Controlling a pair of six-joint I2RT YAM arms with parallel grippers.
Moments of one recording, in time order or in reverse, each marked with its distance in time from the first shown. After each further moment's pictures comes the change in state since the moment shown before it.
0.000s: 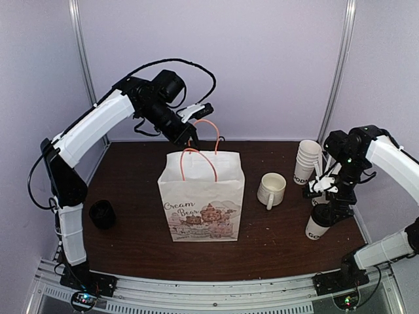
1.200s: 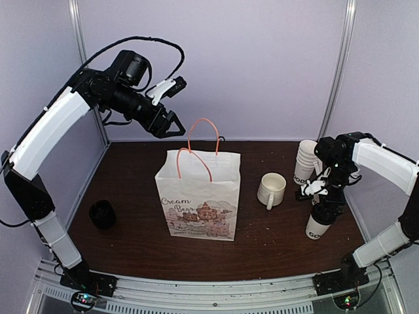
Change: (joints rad) left arm 0.027 -0.312 -0.172 0.121 -0.138 -0.013; right arm -0.016 0.121 -0.077 0.166 0.053 -0.024
